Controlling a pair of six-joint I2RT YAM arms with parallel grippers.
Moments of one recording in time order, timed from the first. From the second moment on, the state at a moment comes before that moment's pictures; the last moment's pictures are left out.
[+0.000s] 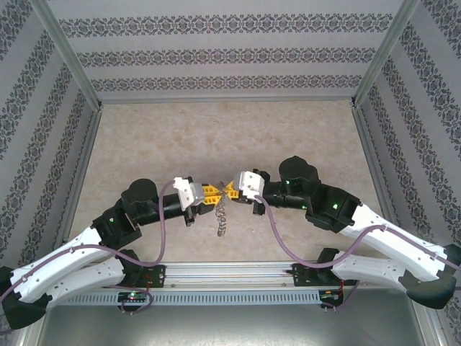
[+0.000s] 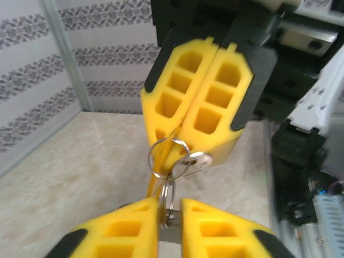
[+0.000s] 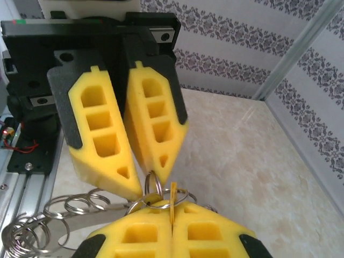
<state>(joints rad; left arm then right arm) -0.88 0.74 0.73 -0.12 0.28 0.18 0.97 0.97 1.05 -0.42 -0.28 -0.43</state>
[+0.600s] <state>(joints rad) -0.88 0.70 0.59 -0.10 -0.07 0.04 0.66 1.45 1.35 -0.54 -0.20 -0.25</state>
